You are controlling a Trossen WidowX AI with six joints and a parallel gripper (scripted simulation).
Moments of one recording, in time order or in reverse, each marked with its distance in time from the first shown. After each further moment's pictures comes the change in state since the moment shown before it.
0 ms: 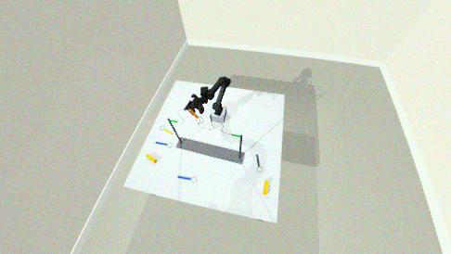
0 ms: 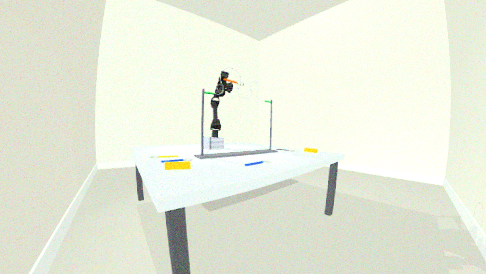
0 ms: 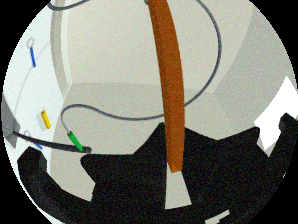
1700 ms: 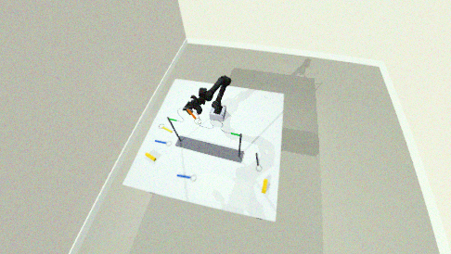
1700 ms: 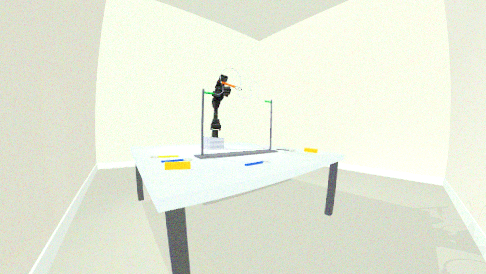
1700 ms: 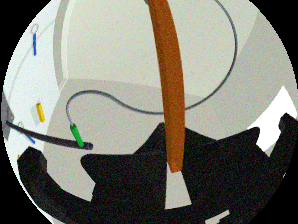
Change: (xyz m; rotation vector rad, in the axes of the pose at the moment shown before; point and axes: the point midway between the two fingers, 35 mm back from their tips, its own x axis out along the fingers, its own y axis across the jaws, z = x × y) arm 0.000 0.027 -0.006 -0.087 -0.010 -0.051
